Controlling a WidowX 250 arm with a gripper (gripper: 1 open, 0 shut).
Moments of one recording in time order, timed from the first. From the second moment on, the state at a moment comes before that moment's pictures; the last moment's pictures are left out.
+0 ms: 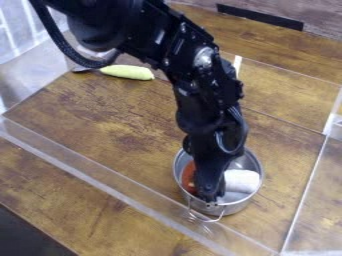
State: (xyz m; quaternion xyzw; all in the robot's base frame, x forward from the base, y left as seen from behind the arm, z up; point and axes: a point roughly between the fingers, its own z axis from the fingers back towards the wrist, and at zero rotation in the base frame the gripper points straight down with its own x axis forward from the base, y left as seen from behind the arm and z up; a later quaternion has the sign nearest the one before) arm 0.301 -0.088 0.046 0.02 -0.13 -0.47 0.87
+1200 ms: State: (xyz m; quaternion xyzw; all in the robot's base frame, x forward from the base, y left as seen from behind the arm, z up) arm 0.319 -0.086 0.075 0.02 -0.09 -0.40 0.91
